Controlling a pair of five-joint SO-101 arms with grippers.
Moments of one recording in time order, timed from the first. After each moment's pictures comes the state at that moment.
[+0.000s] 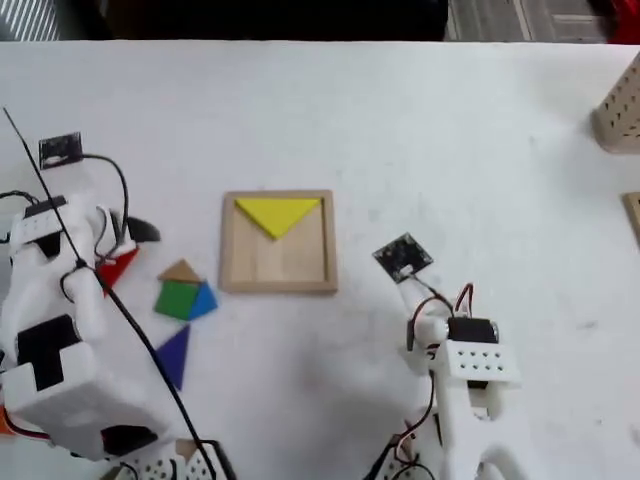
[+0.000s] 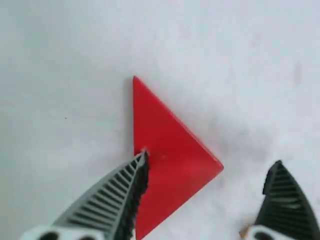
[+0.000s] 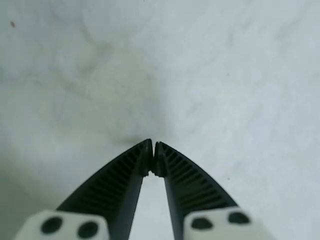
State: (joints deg) left arm -30.0 10.2 25.7 48.8 -5.8; right arm -0.4 -47.6 76.3 54.9 36.7
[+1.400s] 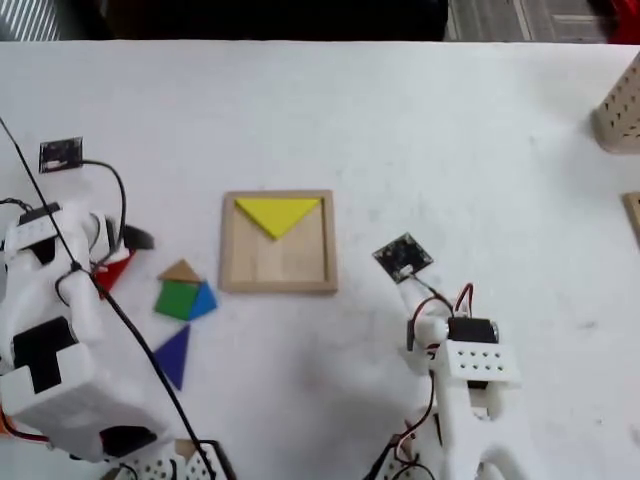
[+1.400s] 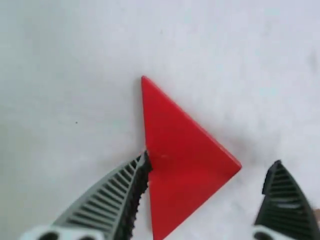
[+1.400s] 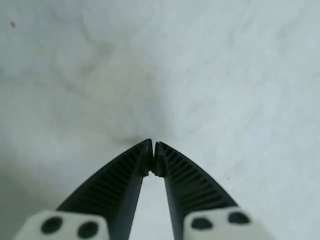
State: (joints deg) left arm -31.8 10.2 27.7 46.6 -11.7; right arm -0.4 -47.6 76.3 54.9 36.7
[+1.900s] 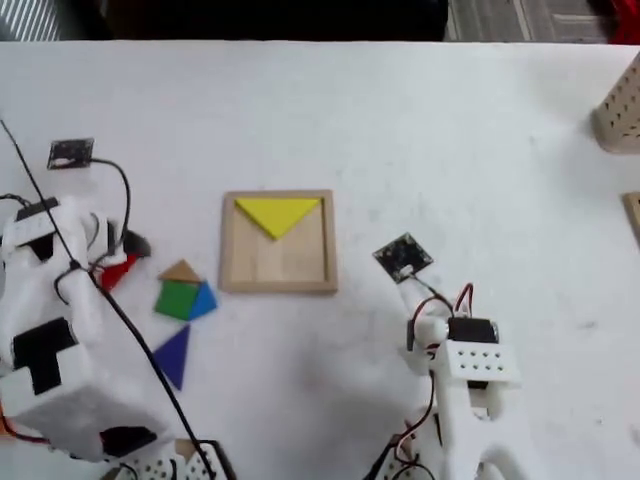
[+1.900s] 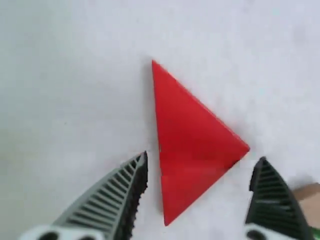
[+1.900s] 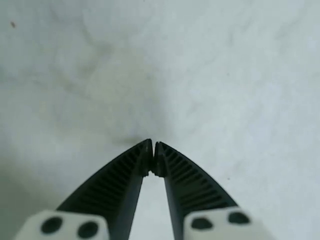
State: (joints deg) left arm -31.9 9.5 25.5 51.3 -17.5; right arm -0.4 -47.6 76.3 54.9 36.7
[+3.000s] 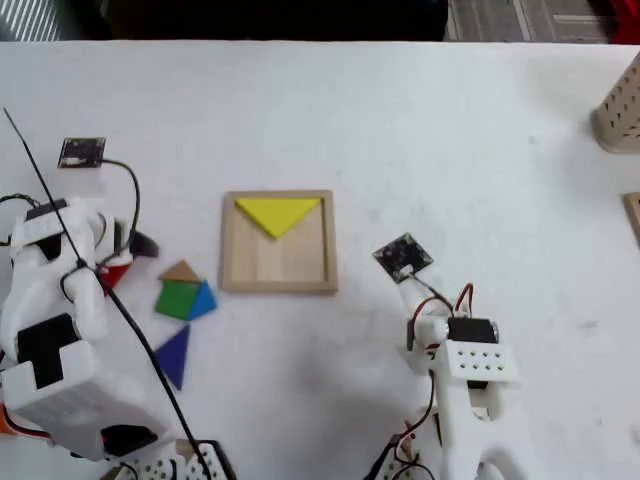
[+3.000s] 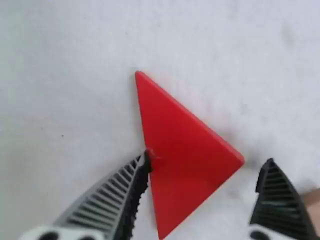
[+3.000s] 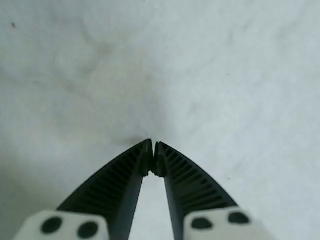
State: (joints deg) left arm -29.9 11.2 26.9 48.1 -19.5; right arm -0.4 -47.6 76.3 54.9 36.7
